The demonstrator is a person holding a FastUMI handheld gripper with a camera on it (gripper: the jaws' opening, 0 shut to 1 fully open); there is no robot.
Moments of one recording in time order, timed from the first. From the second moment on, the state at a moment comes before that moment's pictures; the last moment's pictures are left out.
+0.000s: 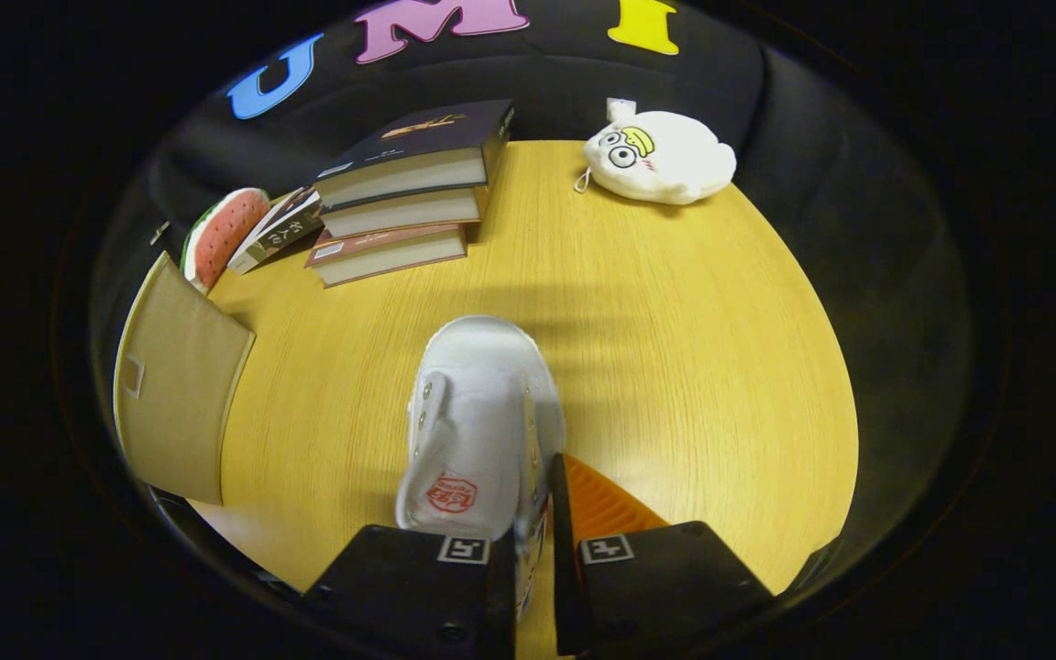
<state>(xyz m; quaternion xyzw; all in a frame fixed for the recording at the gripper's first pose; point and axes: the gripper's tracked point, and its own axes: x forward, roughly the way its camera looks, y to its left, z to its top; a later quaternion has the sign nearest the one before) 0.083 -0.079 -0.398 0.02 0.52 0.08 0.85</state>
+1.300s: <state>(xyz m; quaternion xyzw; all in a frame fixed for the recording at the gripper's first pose) 0.028 0.133 -0.151 0.22 0.50 0.09 0.83</state>
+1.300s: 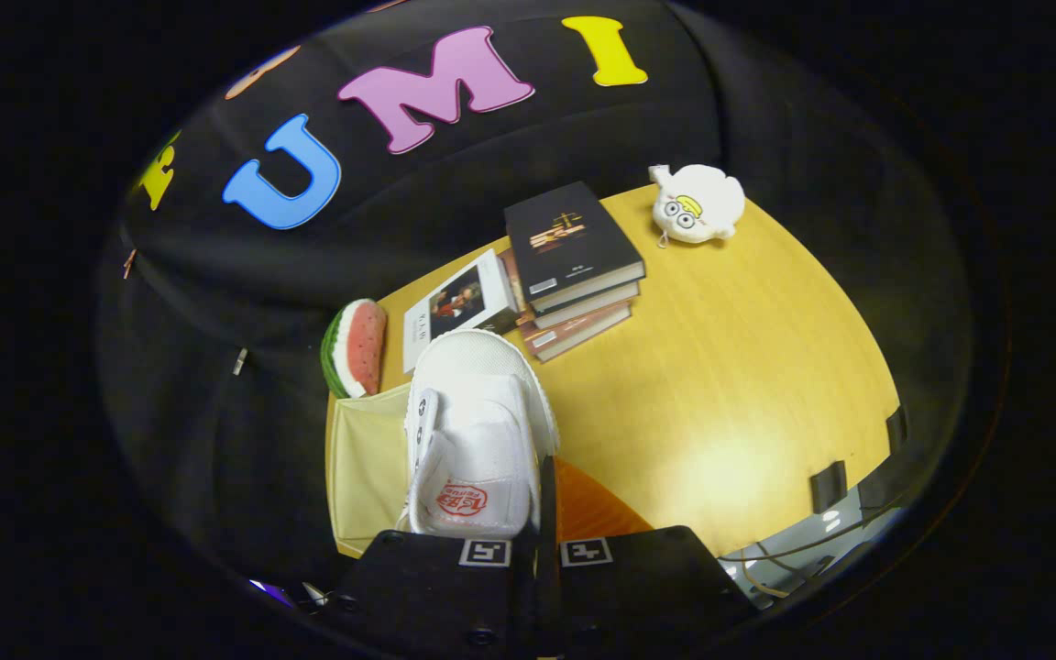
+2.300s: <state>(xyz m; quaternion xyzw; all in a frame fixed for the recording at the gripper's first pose) 0.040 0.285 -0.141 0.25 0.49 0.16 0.82</state>
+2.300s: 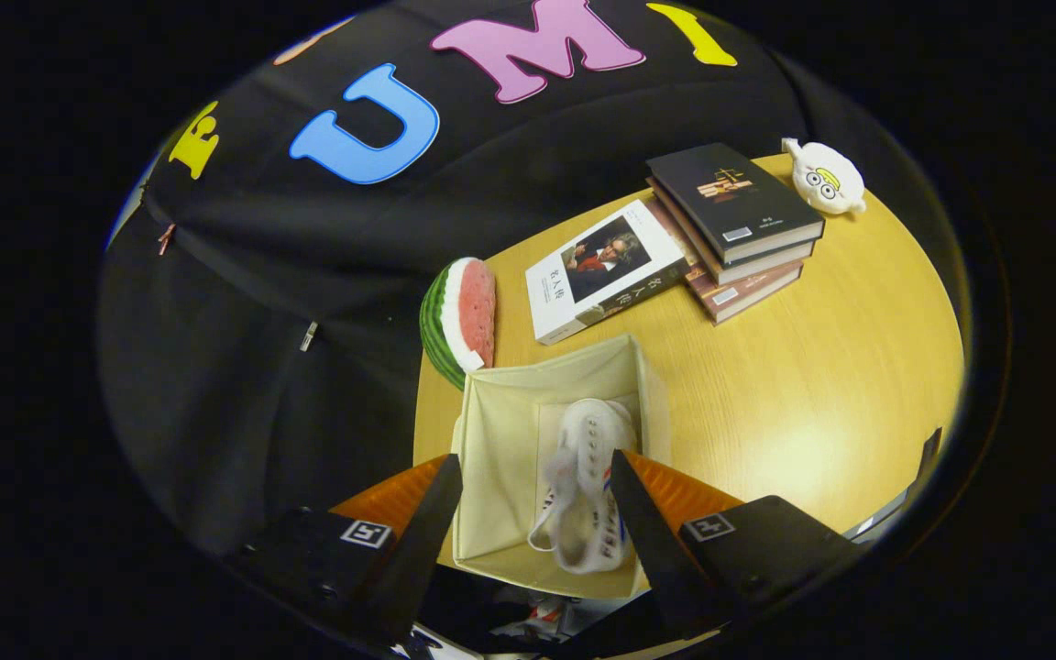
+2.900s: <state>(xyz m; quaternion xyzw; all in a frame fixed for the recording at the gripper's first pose) 0.099 0.098 -0.007 0.19 0.27 0.14 0.94</state>
